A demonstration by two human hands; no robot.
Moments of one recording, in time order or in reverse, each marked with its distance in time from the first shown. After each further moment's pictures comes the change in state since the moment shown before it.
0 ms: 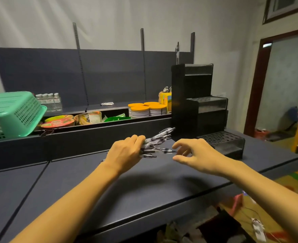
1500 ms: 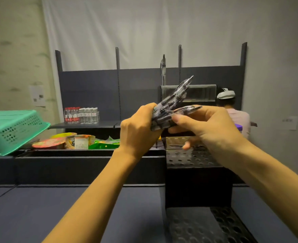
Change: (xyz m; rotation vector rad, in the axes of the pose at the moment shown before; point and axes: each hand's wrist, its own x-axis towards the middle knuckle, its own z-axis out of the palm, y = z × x) left_hand 0.241 0.032 0.130 0.019 0.356 -0.260; right_hand 0.152 0.137 -0.157 1.067 0.079 -0.324
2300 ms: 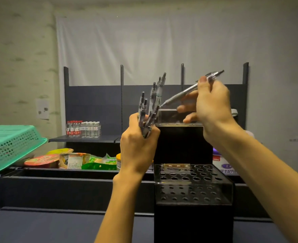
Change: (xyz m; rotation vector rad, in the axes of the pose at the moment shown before) left_hand 0.029 0.016 0.023 -0.197 0.075 -0.477; right_hand 0.090 -0.036 -0.018 -0.011 0.439 -0.194
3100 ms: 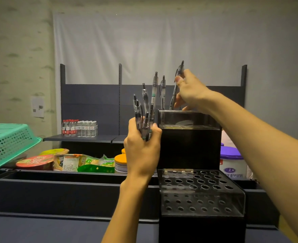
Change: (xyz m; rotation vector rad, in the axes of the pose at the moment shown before) left_hand -0.002 0.005 0.008 -0.282 0.071 -0.211; right_hand 0.084 0.019 0.036 -0.641 -0.409 0.010
